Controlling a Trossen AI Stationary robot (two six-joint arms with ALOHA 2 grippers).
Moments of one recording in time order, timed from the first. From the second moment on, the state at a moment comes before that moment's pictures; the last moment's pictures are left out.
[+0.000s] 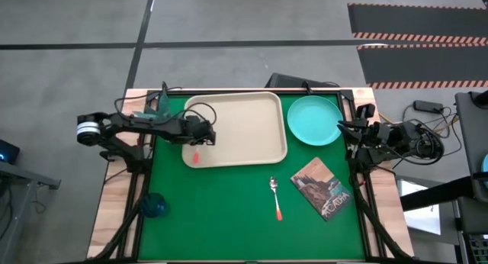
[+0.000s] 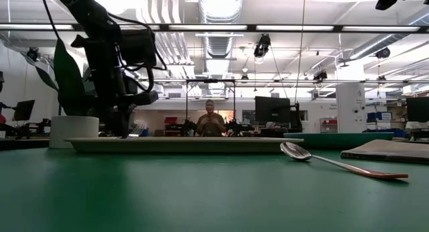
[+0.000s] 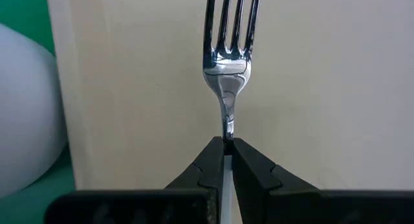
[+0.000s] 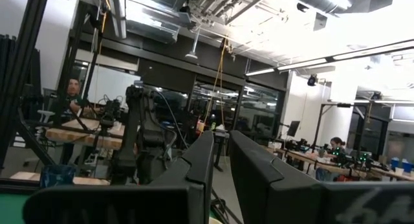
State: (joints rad) left arm 0.28 1.43 0.71 -0.55 -0.35 -1.16; right arm 0.17 0.05 0.34 0.11 0.34 -0.40
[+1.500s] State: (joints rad) left arm 0.38 1.46 0.73 -0.58 -0.35 -1.22; right arm 0.17 0.05 0.34 0.11 0.34 -0.39
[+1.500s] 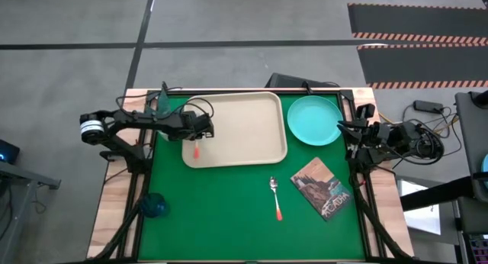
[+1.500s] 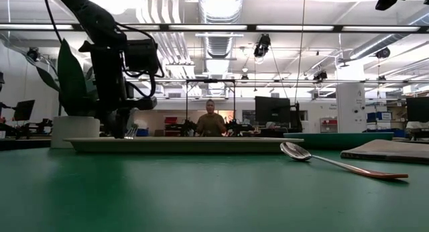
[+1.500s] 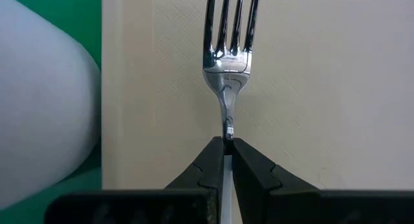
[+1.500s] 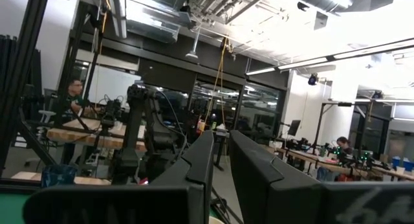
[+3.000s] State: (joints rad) left arm 0.38 1.46 0.73 -0.58 -0.36 -1.22; right arm 0.17 0.05 0.34 0.11 0.34 -0.39
